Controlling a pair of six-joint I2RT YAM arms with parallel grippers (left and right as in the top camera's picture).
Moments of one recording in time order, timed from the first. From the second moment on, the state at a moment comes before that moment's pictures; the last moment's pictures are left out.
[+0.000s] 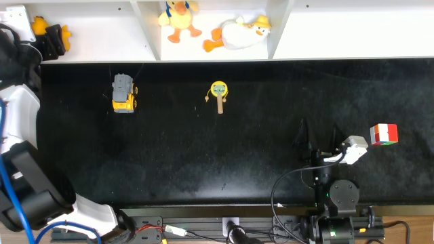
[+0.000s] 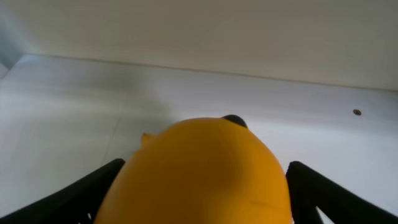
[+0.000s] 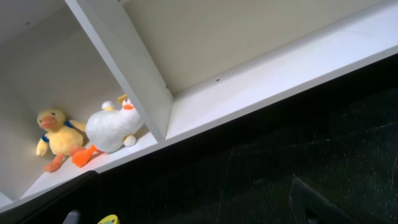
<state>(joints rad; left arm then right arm) 0.47 1.77 1.29 0.00 0.32 0.13 0.06 0.01 0.02 -0.01 0.05 0.46</state>
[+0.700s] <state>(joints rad) 0.47 1.77 1.29 0.01 0.35 0.12 0.06 0.01 0.02 -0.01 0.05 0.46</state>
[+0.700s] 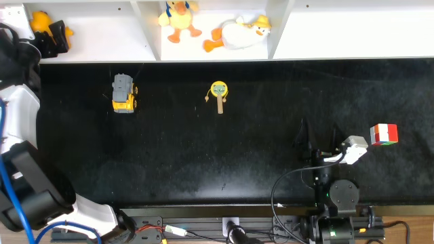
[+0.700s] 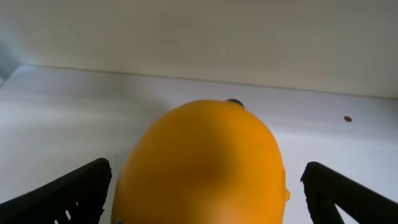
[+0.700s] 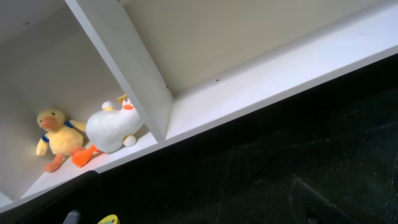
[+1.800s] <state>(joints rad) 0.45 1.30 1.29 -0.83 0.24 0.24 0.06 0.01 0.02 -0.01 0.05 0.46</state>
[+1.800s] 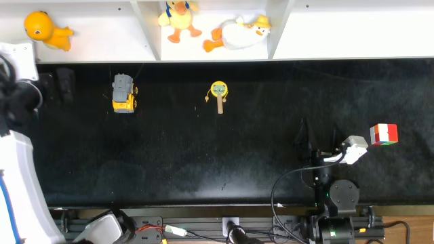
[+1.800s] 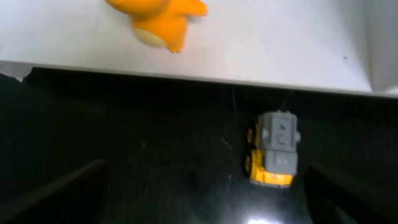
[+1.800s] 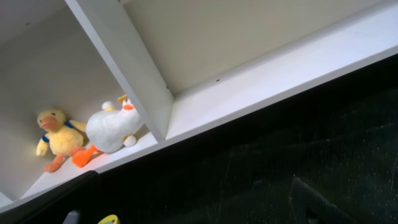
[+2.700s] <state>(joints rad) 0.20 1.41 1.22 -0.75 0.26 0.15 0.06 0.01 0.02 -0.01 0.05 0.46</state>
